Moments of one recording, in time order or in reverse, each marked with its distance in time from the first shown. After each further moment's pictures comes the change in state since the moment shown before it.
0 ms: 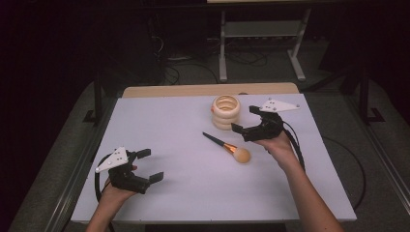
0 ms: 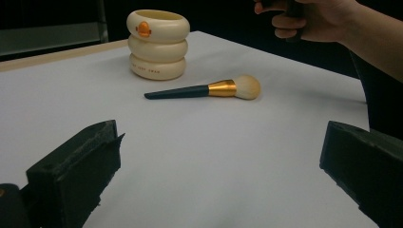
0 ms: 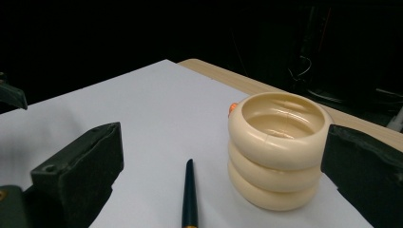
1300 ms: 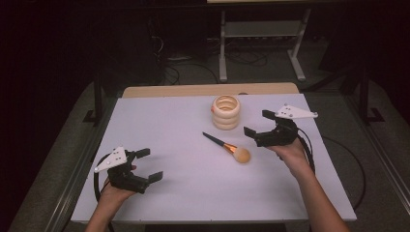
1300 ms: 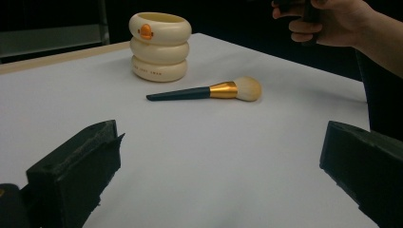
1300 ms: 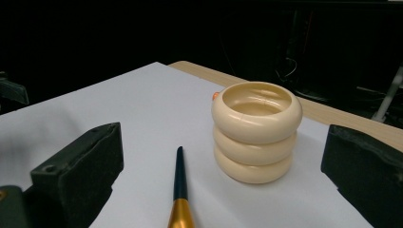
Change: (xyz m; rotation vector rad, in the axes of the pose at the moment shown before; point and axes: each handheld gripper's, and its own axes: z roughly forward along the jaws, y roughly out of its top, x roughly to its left) left arm 0.002 0.000 -0.002 -0.006 0.004 0.001; right arm -0.006 -0.014 -0.036 -0.020 -0.044 0.015
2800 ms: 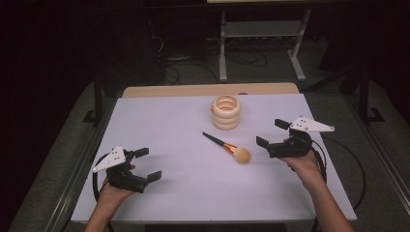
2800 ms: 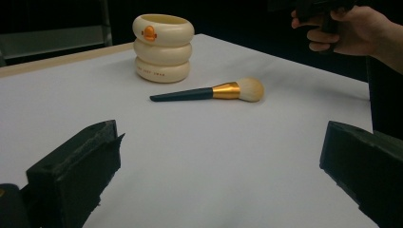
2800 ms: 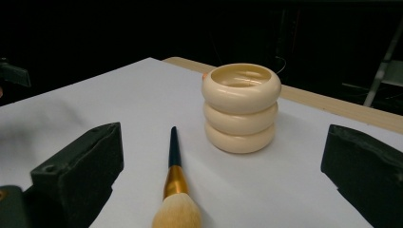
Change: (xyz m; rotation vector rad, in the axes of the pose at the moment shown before) left arm 0.001 0.001 -0.003 -0.001 0.009 0.004; right arm -0.001 -0.024 -0.037 -0.022 -0.037 0.016
